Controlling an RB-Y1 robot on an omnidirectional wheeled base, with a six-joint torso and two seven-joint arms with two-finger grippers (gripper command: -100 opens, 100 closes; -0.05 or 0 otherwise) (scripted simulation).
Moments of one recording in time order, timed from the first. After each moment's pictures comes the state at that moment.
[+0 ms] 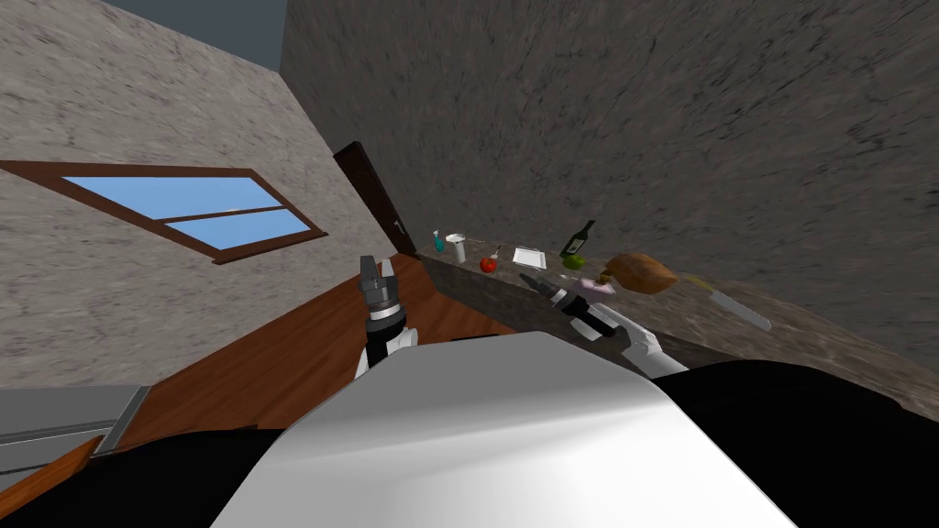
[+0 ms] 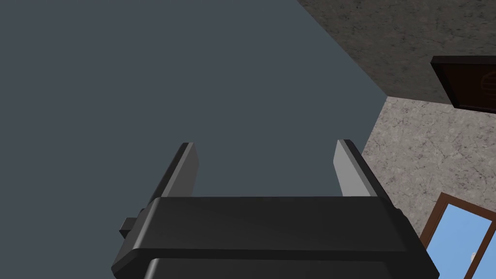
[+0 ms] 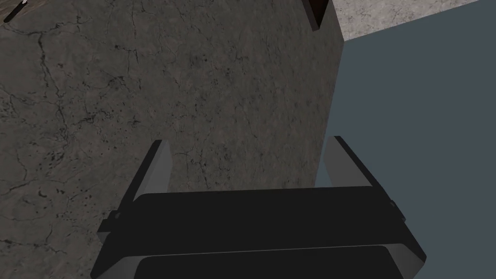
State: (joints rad) left arm 0.51 -0.02 -0.02 -2.32 -0.11 -0.61 -0.14; right arm 0.46 -0.85 0.00 -1.85 0.22 -0.54 0.07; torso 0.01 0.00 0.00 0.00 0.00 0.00
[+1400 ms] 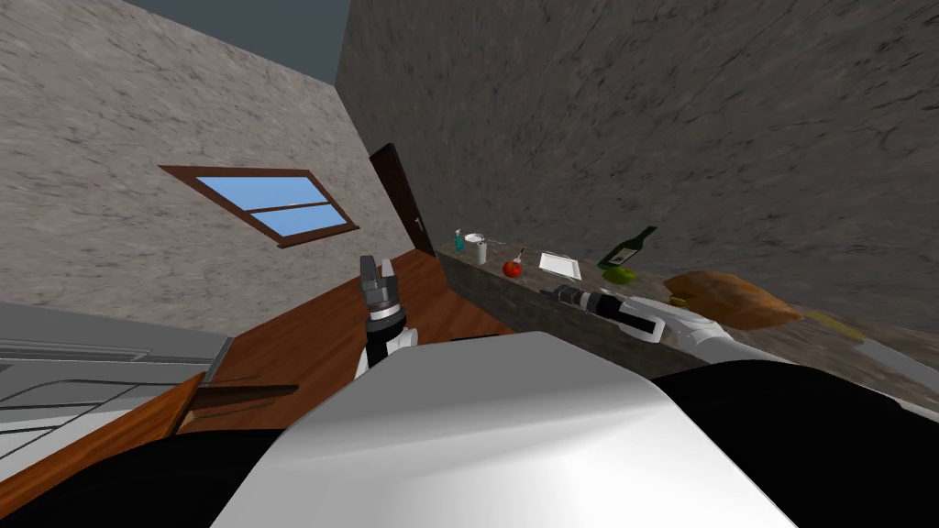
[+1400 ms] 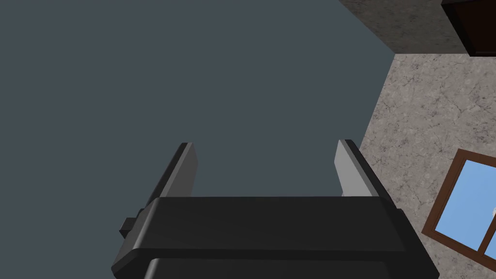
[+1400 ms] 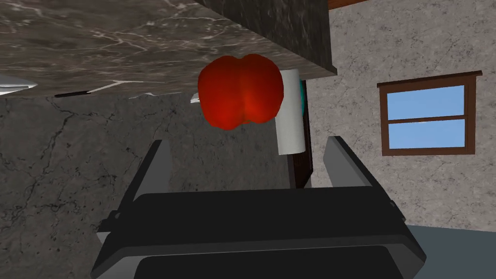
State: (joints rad) left arm 0.51 -0.02 -0.02 -2.32 -0.11 -0.61 -0.14; right arm 0.46 -1.23 0.09 -1.50 0.36 -0.57 0.14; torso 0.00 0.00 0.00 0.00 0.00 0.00
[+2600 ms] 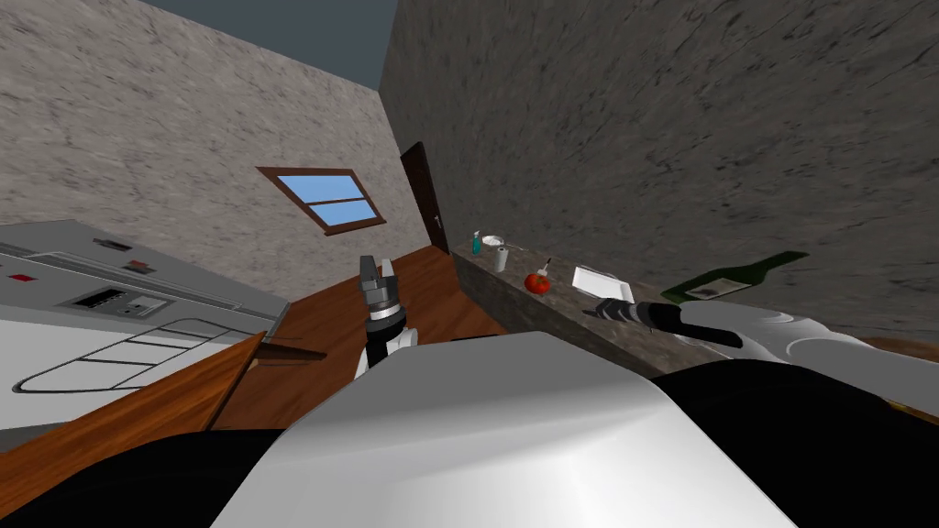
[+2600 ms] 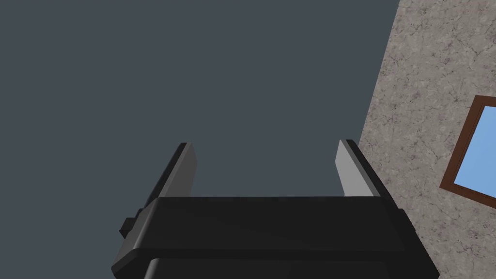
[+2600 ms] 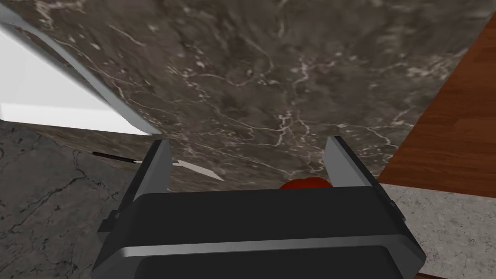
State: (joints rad) left arm 0.51 -0.02 -0.02 -2.32 -0.11 -0.61 -0.14; right arm 0.52 -1.47 0.23 -1.18 0.50 -0.56 0.20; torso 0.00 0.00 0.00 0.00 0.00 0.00
